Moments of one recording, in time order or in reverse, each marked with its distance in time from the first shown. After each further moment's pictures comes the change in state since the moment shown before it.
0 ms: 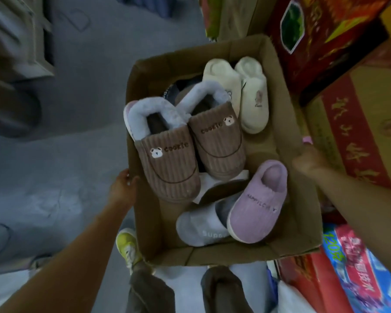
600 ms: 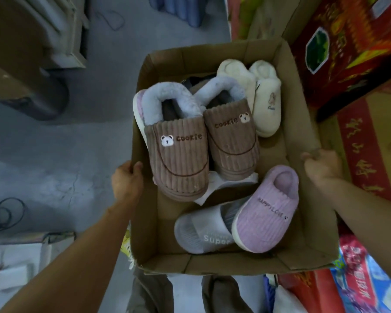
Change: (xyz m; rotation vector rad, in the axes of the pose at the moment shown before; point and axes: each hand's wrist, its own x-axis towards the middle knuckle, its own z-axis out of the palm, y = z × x) left_hand -0.031 -0.005 -0.048 -0.195 0.301 -0.038; right_hand -0.056 -0.035 -0.016 0.274 0.235 -0.038
